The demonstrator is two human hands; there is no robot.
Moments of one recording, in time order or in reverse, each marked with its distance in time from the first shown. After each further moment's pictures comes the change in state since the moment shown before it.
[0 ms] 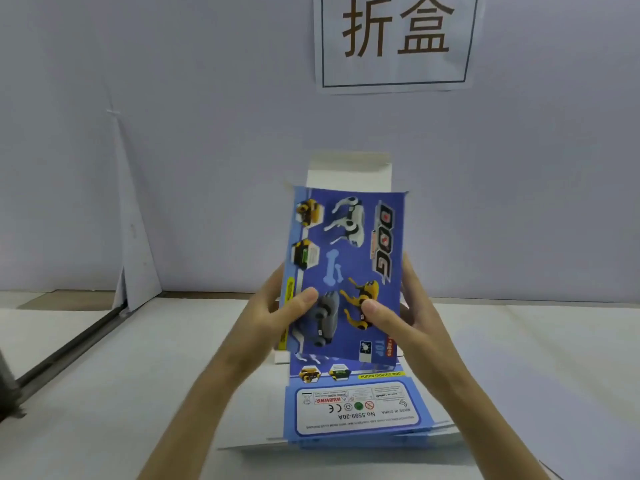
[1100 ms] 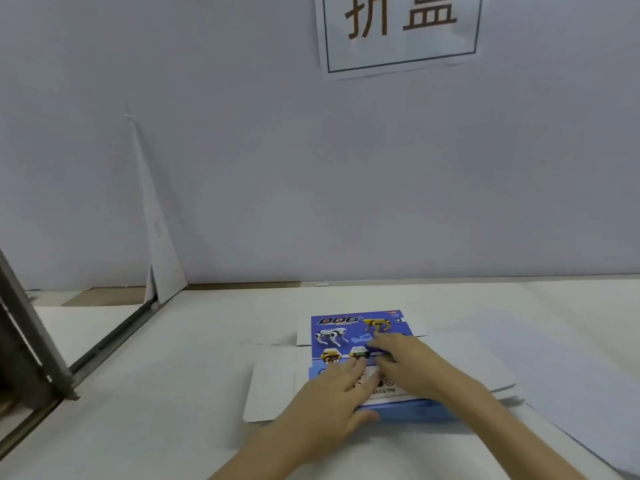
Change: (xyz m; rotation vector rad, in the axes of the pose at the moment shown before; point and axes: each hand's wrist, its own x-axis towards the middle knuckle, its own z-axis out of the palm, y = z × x) left_hand -0.054 -0.101 0.032 1.341 -0.450 0.332; right_hand -0.002 0.092 -0.017 -1.137 -0.437 0.357
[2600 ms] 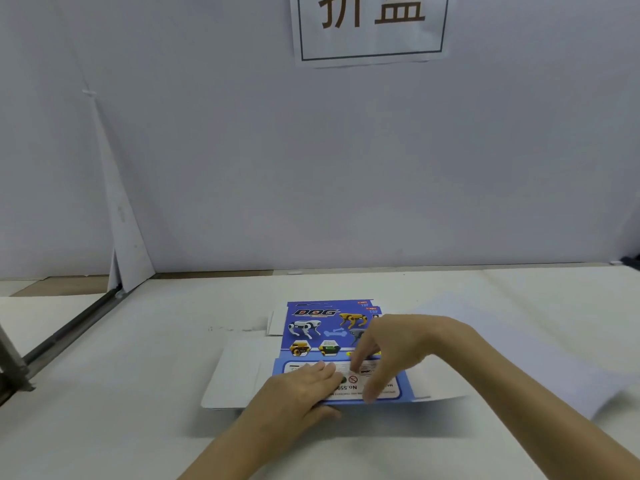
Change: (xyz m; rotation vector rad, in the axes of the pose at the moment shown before) left_hand -0.023 0.015 -0.016 -0.167 0.054 0.028; right_hand -0.032 -0.015 -0.060 -0.192 -0.466 -0.083
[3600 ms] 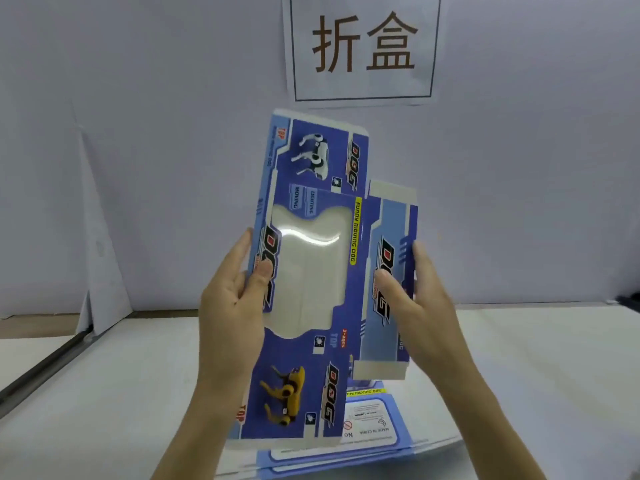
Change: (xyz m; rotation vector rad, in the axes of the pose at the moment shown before) left_hand 0.072 -0.009 -0.118 -0.901 0.903 -0.364; right_hand -0.036 -0.030 -0.042 1.043 1.267 -0.201
